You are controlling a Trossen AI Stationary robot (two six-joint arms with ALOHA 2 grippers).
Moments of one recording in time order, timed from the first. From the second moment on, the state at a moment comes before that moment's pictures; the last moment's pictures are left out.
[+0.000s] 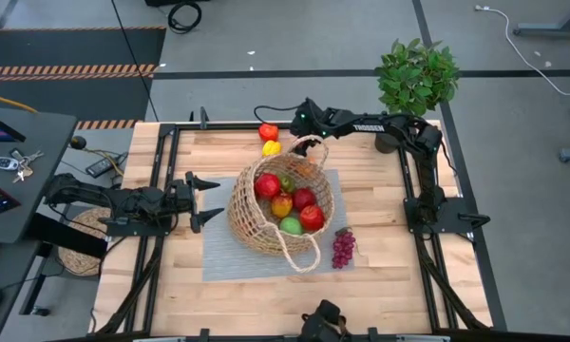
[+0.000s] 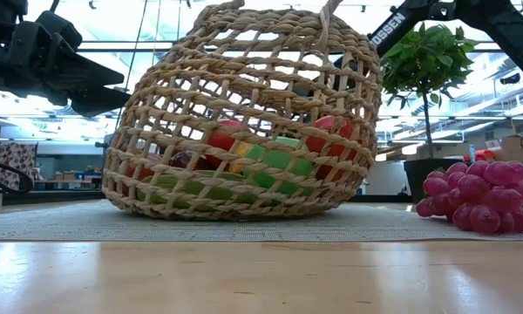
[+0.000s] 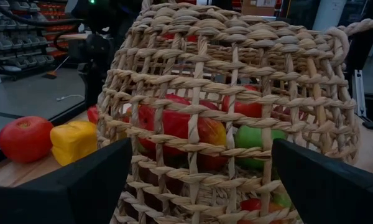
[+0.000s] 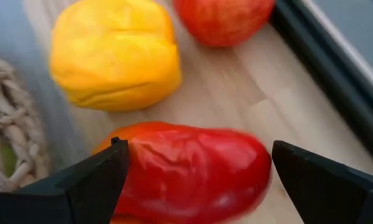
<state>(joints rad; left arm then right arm) -0.20 0.20 0.01 0.12 -0.44 -0.09 -0.60 2.01 1.40 -0.36 -0.18 -0.02</state>
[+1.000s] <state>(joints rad) -0.20 0.20 0.01 0.12 -0.44 -0.09 -0.60 2.01 1.49 -1.02 -0.34 -0.06</state>
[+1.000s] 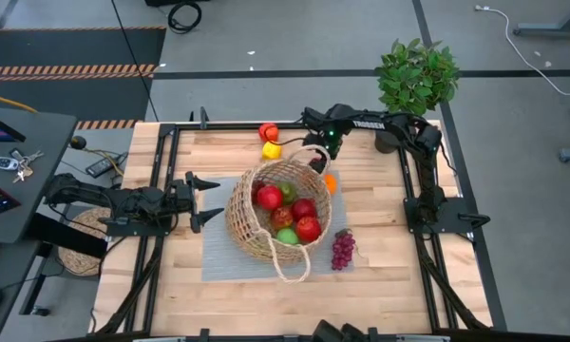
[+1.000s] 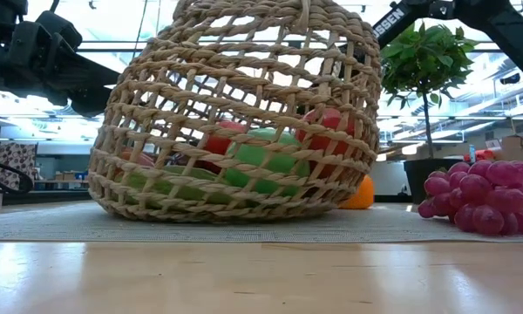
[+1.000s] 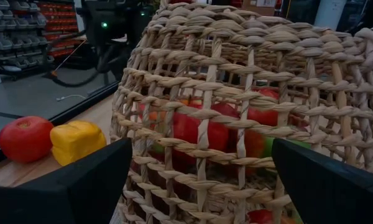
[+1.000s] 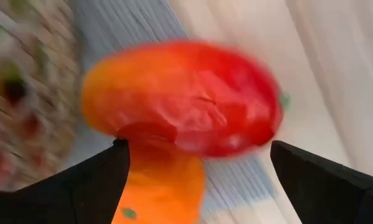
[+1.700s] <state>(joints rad) -0.20 0.20 0.01 0.12 -0.44 -0.09 -0.58 2.01 1.47 -0.96 -0.26 -0.18</state>
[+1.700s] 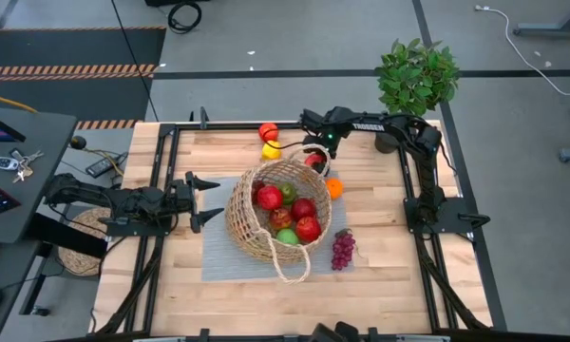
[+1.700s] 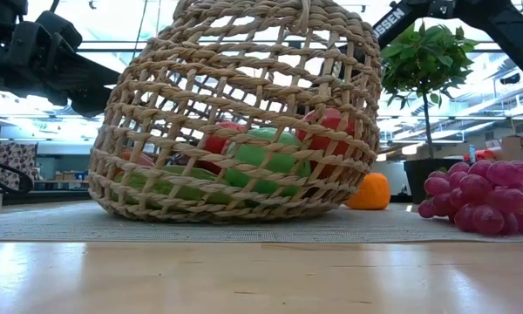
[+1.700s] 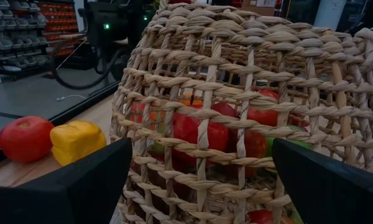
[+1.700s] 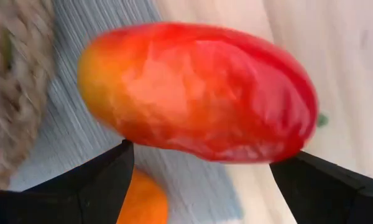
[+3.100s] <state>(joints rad) -0.20 0.20 0.01 0.12 -0.44 -0.09 -0.64 1.51 1.05 -0.57 -0.34 -0.20</state>
